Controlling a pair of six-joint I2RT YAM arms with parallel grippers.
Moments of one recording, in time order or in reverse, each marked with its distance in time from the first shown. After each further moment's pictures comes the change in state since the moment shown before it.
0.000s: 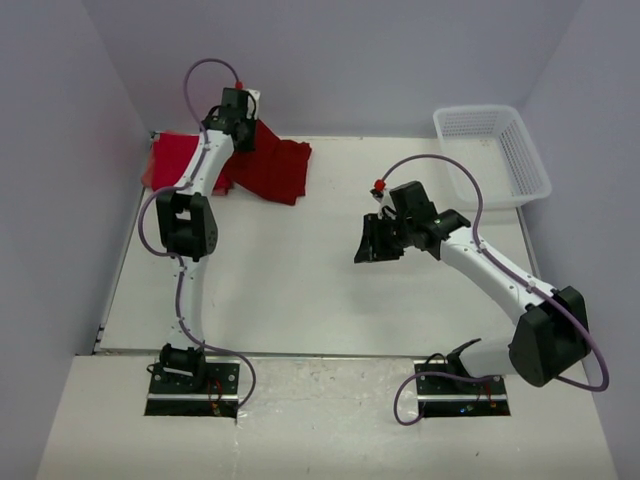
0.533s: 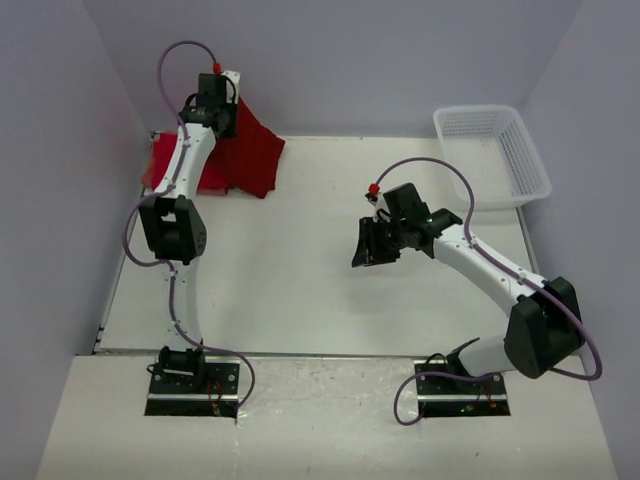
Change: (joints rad) left arm 0.064 -0.092 0.001 0.007 -0.027 0.051; right arm 0.016 0.047 0.000 -0.001 -0.001 0.000
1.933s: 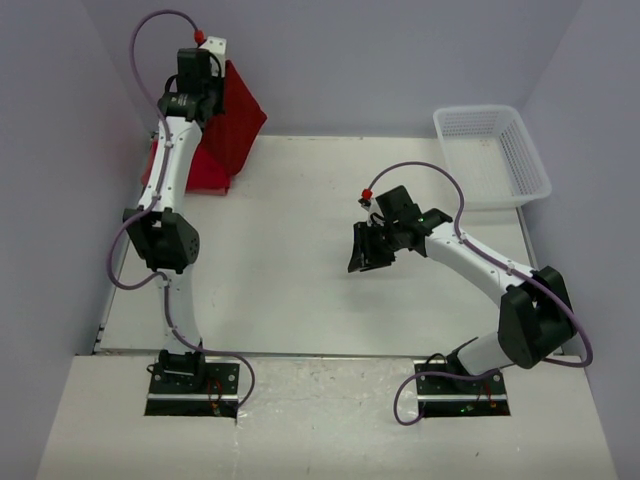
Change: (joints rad) left arm 0.002 -0.144 0.069 -0.008 -0.024 0.026; right arm 0.023 0.064 -0.001 0.008 -0.023 0.000
